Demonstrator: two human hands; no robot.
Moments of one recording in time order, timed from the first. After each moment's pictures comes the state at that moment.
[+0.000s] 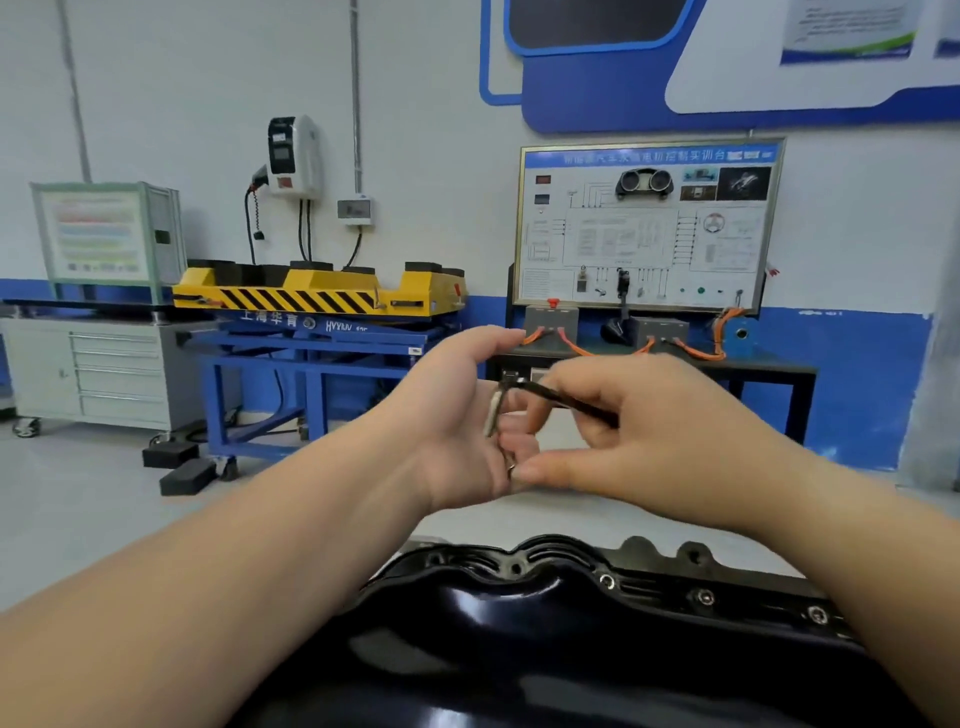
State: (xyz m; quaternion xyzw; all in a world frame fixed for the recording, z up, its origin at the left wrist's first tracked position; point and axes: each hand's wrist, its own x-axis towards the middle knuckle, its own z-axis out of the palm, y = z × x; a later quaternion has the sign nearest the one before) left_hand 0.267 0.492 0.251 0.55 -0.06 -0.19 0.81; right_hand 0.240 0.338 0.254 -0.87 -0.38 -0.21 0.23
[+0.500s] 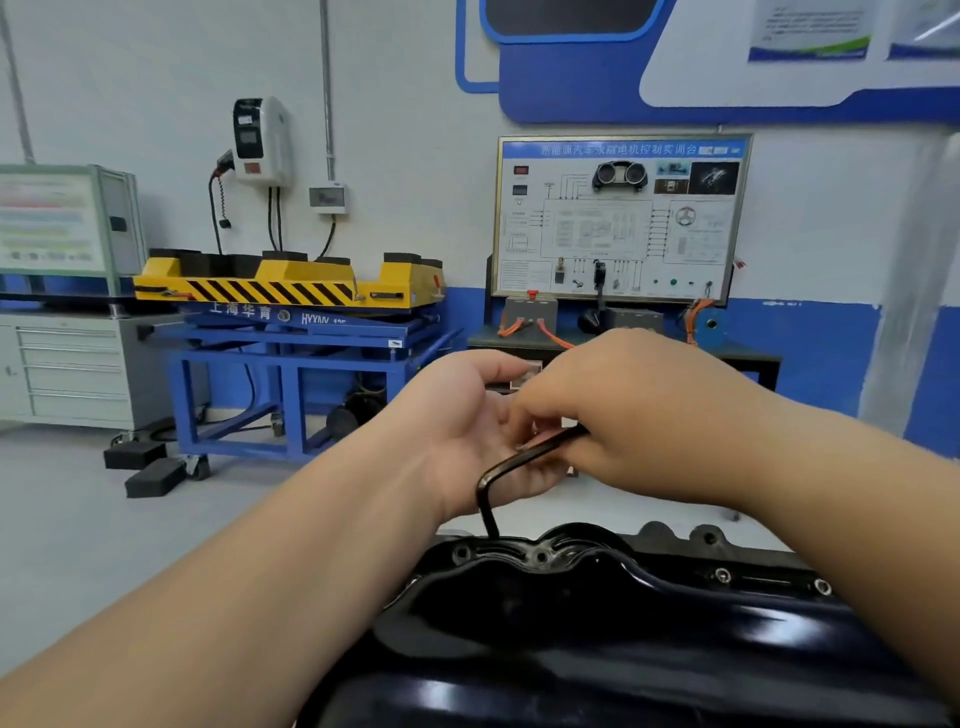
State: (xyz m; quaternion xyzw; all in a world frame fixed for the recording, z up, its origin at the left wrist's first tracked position) left_hand 0.264 0.506 0.246 0.46 -0.06 -0.24 0.85; right_hand 0.227 0.373 0.270 -0.90 -0.35 -0.26 -0.09
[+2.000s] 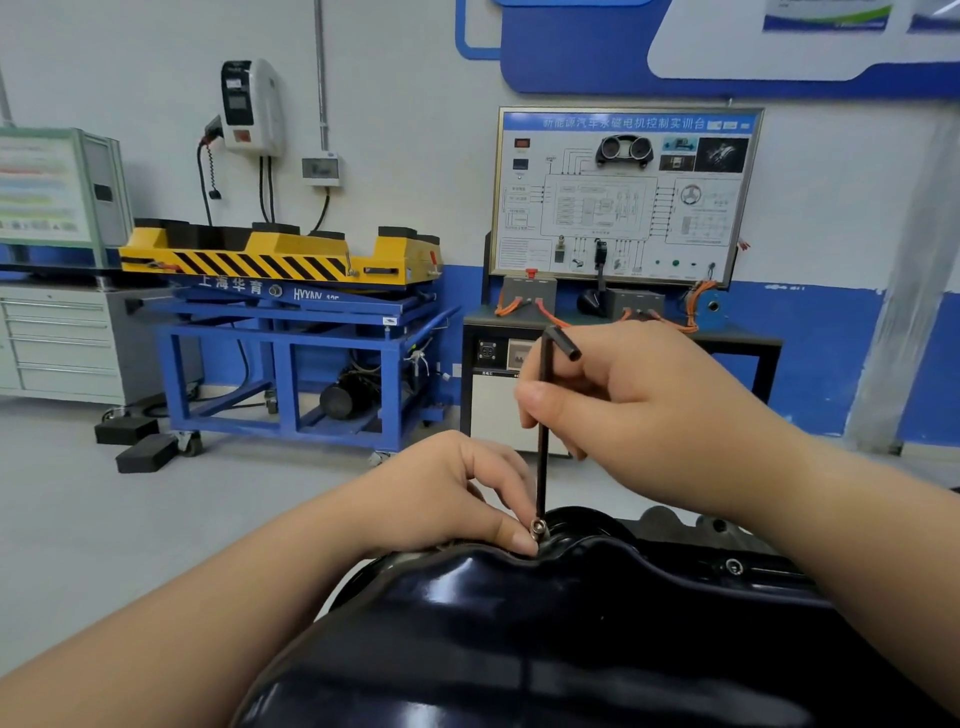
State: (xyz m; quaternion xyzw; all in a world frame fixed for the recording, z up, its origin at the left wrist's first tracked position) left_hand 0.302 0.534 0.172 0.79 -0.39 -0.06 0.47; right_hand 0.239 0.369 0.245 -0.88 -0.32 -0.20 0.27
